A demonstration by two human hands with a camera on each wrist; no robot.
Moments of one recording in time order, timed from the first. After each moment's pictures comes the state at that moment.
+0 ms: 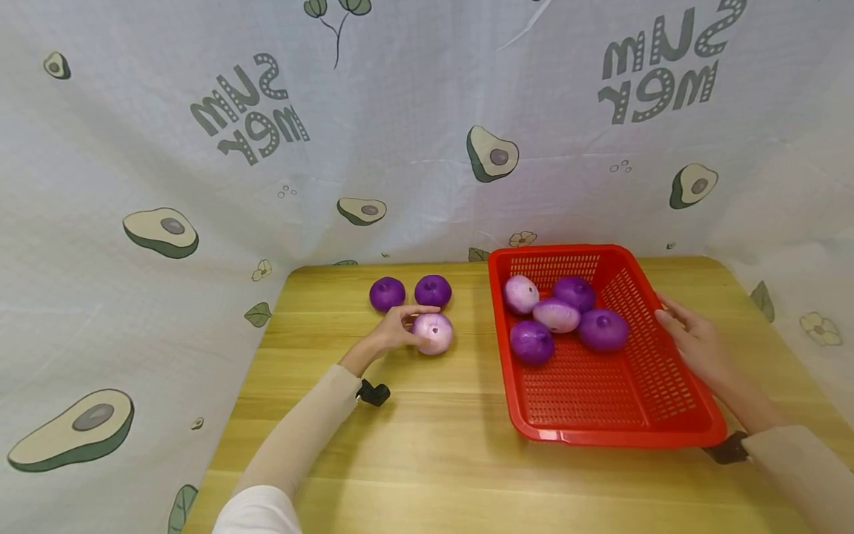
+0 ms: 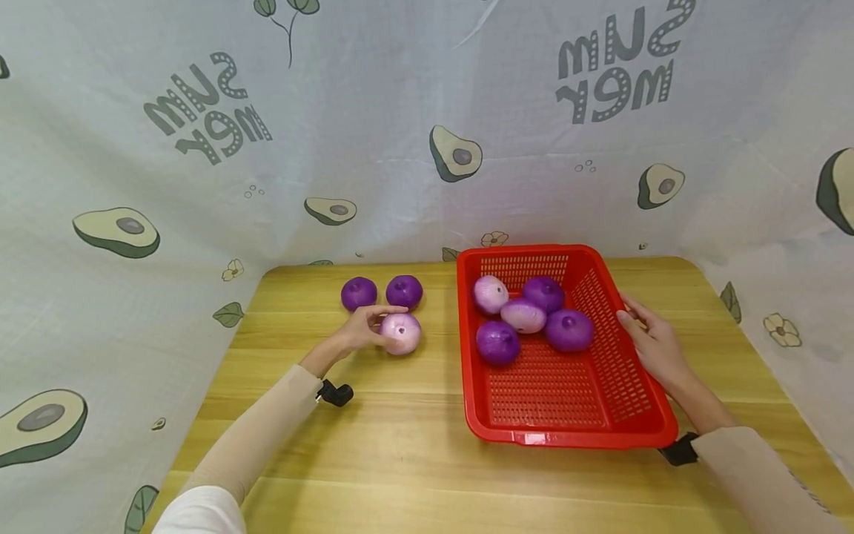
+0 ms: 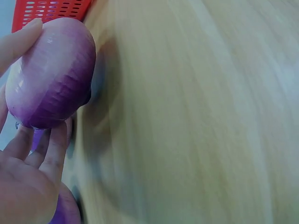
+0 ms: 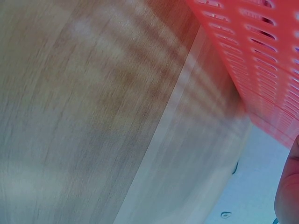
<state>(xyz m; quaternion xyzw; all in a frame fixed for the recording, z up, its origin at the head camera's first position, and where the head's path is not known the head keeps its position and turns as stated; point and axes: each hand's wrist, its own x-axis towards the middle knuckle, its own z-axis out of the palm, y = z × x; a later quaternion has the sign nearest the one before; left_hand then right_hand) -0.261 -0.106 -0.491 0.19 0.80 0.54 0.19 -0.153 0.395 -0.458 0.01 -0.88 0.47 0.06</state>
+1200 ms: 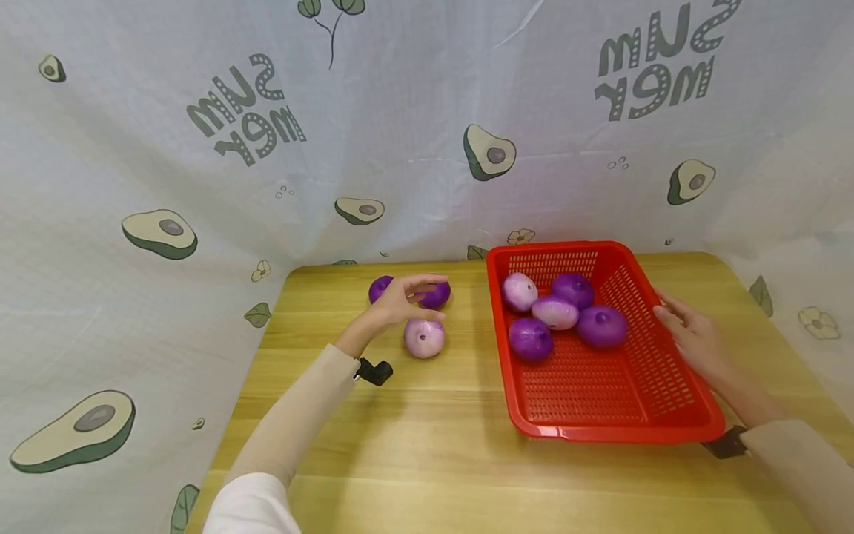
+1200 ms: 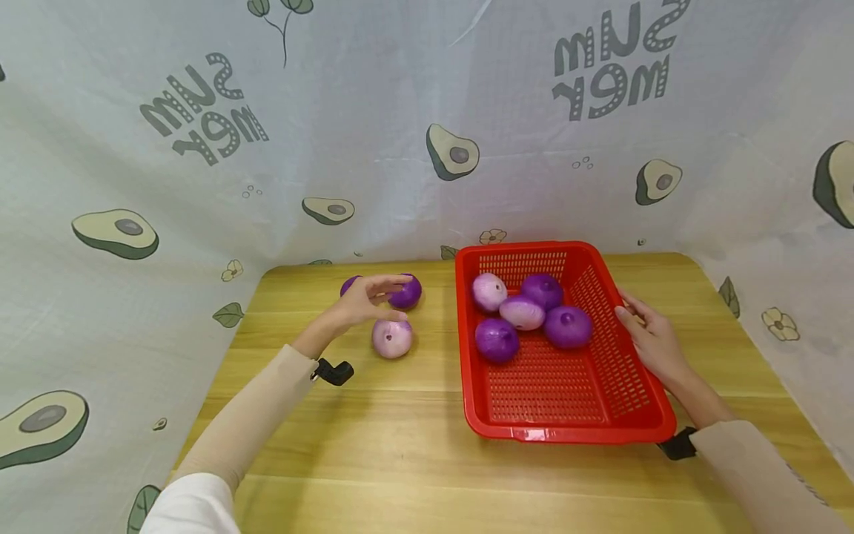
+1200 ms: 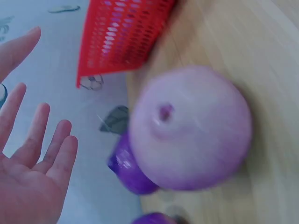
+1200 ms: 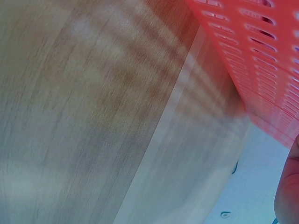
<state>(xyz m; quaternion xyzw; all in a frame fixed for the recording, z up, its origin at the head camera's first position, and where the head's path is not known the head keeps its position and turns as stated) -0.267 -0.089 -0.424 0.26 0.75 0.58 0.18 -0.153 0.397 -0.458 0.01 -0.86 0.50 0.04</state>
